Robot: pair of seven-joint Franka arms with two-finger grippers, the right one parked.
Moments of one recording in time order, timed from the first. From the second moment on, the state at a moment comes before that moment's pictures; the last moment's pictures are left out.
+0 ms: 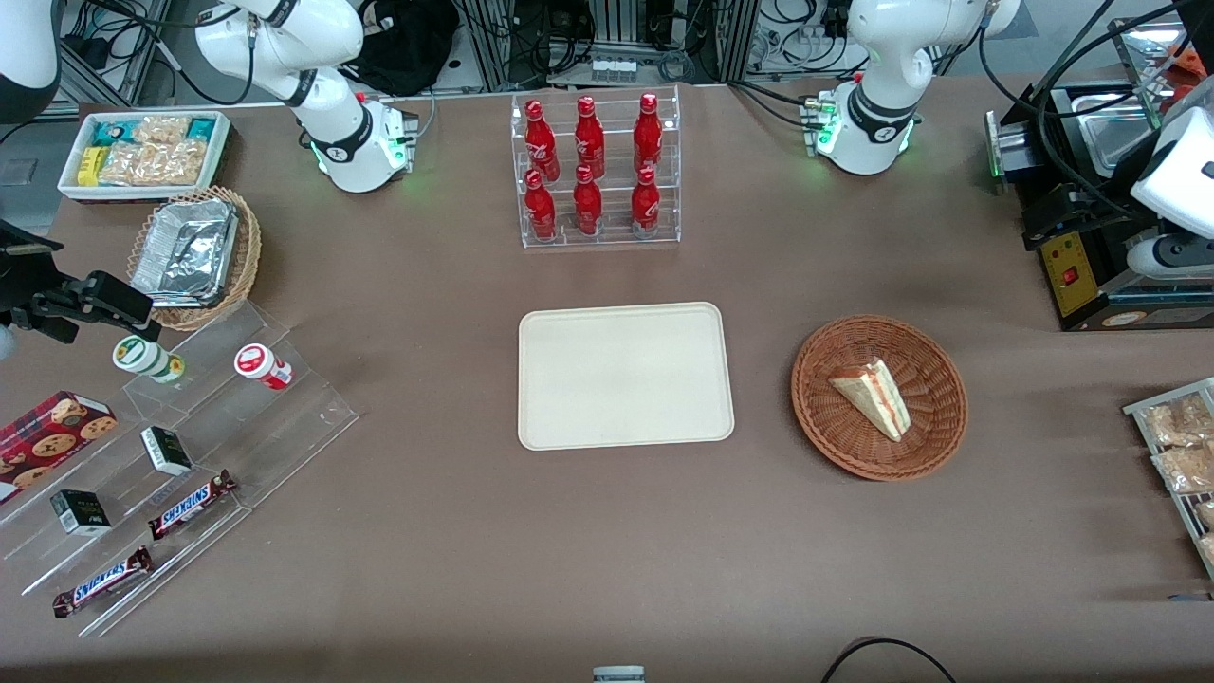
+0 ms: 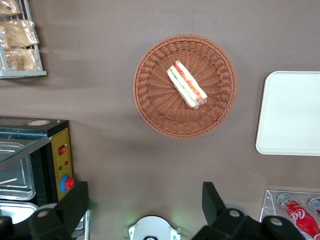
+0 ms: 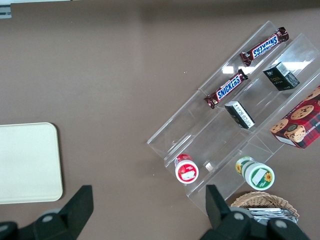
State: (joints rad) arm 0.07 0.00 -0.14 -1.48 0.06 1.36 -0.12
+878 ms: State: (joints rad) arm 0.07 0.08 -0.15 -1.73 0.06 1.64 -0.20
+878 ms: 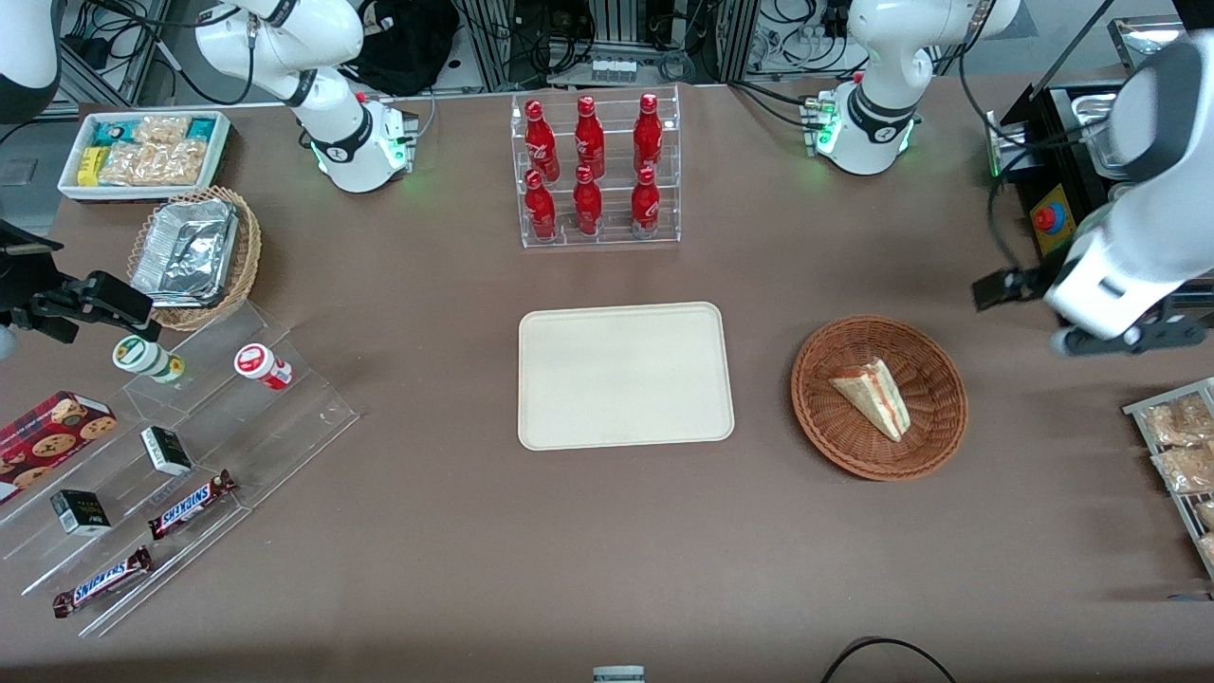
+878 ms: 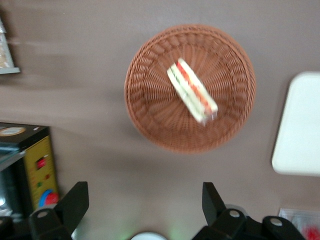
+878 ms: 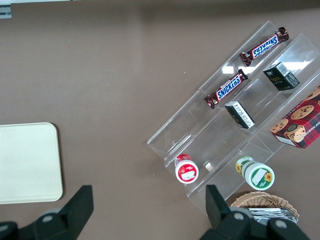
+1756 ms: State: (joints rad) arm 0.05 0.10 -0.22 -2.15 0.06 2.25 -0.94
